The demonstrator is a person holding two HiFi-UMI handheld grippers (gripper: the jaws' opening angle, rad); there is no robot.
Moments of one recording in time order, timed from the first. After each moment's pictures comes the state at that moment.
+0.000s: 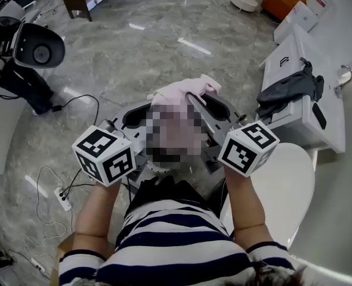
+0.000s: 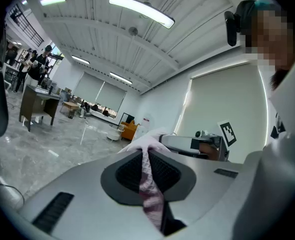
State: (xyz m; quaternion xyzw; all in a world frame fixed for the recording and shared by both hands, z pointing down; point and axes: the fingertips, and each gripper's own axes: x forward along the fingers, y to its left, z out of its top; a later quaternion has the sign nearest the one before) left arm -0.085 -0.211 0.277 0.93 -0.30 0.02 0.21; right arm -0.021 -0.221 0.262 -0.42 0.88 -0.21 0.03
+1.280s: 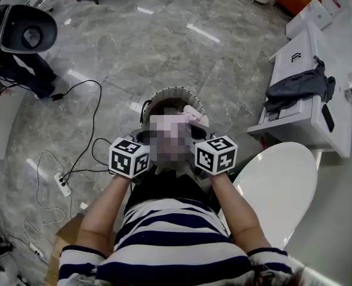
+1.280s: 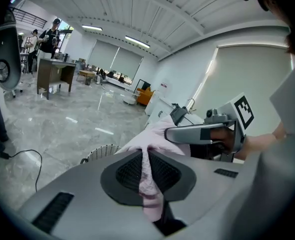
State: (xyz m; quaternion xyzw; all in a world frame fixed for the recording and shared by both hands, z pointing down) left arm -0.100 -0.173 0.496 0.87 -0.33 0.20 0.32; right arm -0.043 -0.185 0.481 -0.41 0.84 -0.34 -0.13
